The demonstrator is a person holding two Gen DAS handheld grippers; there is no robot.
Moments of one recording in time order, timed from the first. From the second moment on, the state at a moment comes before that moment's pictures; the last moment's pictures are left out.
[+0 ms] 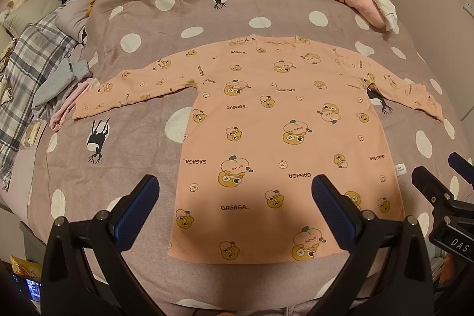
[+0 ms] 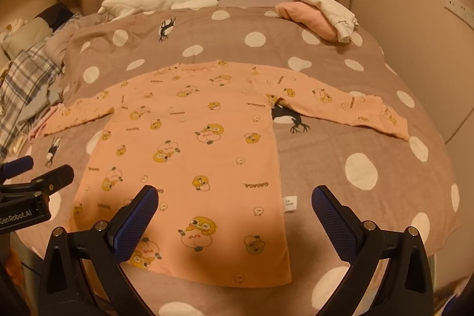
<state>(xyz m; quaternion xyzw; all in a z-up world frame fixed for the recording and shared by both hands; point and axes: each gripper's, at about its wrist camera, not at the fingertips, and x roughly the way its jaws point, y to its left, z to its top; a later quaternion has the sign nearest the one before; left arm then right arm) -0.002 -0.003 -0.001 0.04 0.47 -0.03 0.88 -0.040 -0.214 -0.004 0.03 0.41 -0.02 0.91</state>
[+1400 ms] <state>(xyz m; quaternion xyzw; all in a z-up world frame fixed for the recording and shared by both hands) 0.010 0.003 -0.023 0.00 0.50 -0.04 0.87 -0.035 -0.231 -0.026 0.14 0.43 0.04 0.89</state>
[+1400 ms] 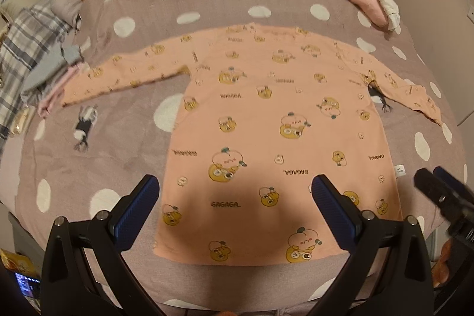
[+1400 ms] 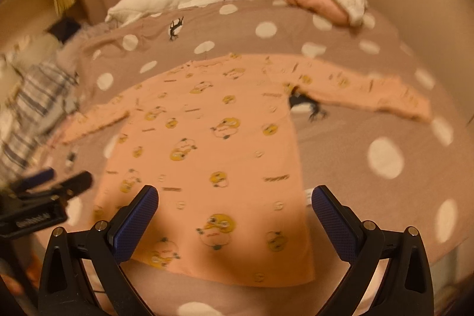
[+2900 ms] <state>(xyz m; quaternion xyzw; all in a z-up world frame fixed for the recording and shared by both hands) 0.079 0.003 -0.087 -0.10 0.59 -0.03 0.80 0.037 -0.548 -0.135 0.57 0.22 -0.13 0.78</state>
